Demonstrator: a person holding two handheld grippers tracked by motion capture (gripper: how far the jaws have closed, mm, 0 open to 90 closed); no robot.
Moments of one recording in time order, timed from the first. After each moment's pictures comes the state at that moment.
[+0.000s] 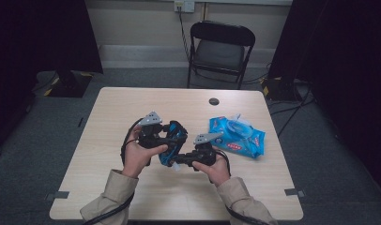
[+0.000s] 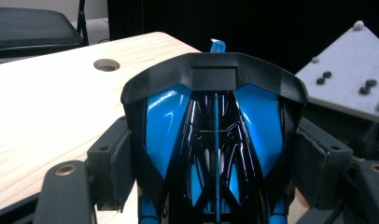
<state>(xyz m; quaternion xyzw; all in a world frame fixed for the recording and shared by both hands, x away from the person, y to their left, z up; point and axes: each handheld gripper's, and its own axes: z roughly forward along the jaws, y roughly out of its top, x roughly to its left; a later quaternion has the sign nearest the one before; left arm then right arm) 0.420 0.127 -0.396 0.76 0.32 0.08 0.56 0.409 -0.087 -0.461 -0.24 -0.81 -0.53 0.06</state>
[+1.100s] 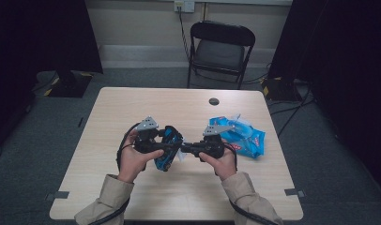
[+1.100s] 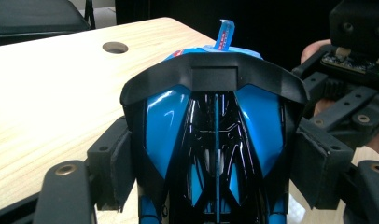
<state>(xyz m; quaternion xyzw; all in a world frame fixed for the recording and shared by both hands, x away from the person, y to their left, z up) 0.410 0.140 -0.406 0.77 0.33 0.08 0.54 0.418 -0.107 -0.430 -0.26 -0.79 -0.55 0.01</state>
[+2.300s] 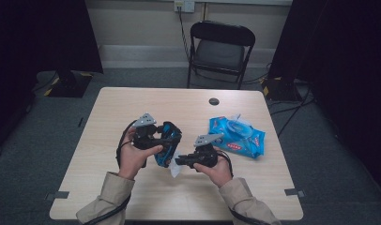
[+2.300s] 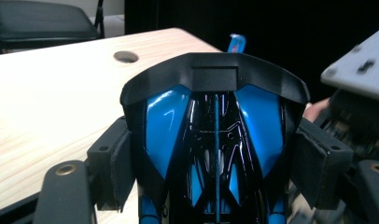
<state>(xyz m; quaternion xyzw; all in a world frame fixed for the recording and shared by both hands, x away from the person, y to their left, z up) 0.418 0.146 -0.404 0.75 0.35 0.09 0.55 0.405 -0.093 -0.458 -0.24 -0.83 -0.51 0.04</state>
